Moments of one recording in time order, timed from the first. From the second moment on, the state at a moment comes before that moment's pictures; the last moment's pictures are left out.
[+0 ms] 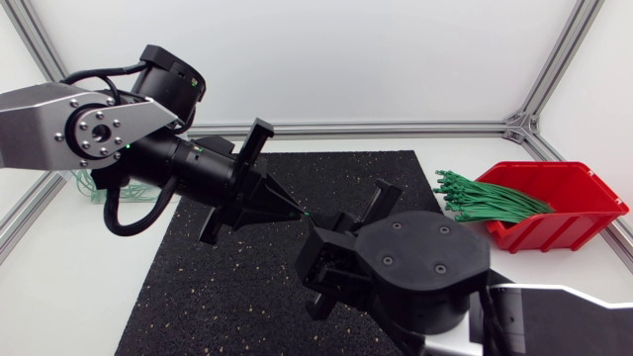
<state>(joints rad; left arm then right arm) -0.47 1.48 1.08 -0.56 0.84 -1.02 1.13 1.33 0.55 0.43 0.61 -0.66</state>
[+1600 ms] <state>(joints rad) -0.47 1.49 1.22 -0.74 0.78 -0.44 0.51 1.29 0.97 -0.62 -0.70 -0.67</state>
